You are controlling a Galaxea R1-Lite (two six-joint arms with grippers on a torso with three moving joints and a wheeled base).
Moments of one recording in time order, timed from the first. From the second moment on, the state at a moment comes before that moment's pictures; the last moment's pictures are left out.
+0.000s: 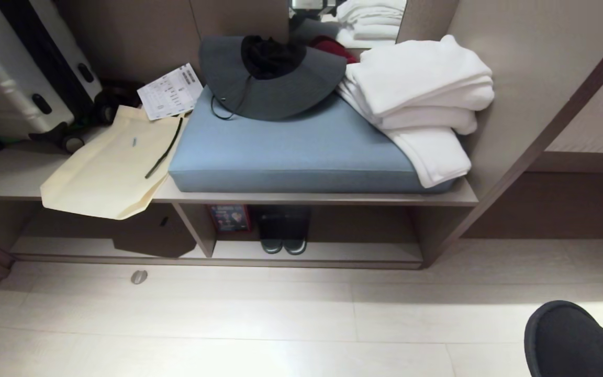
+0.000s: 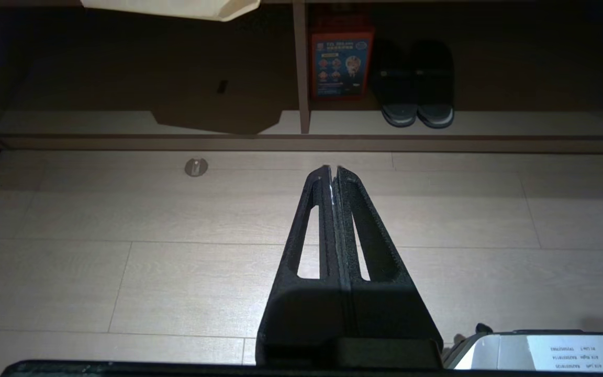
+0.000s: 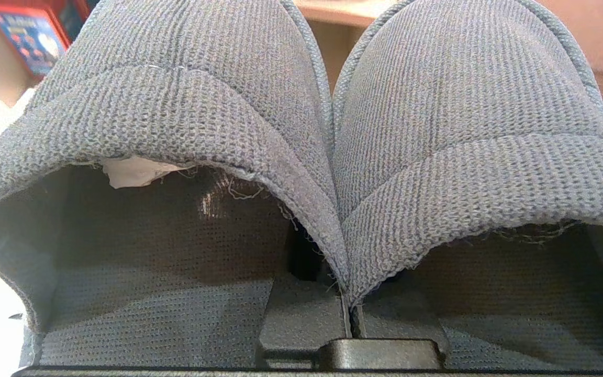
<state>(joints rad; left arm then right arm) 0.00 0.00 0.00 0.00 0.00 0.00 0.01 0.00 0.00 0.01 0.00 -0.07</state>
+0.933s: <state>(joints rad) 0.00 0.00 0.00 0.00 0.00 0.00 0.01 0.00 0.00 0.01 0.00 -0.06</state>
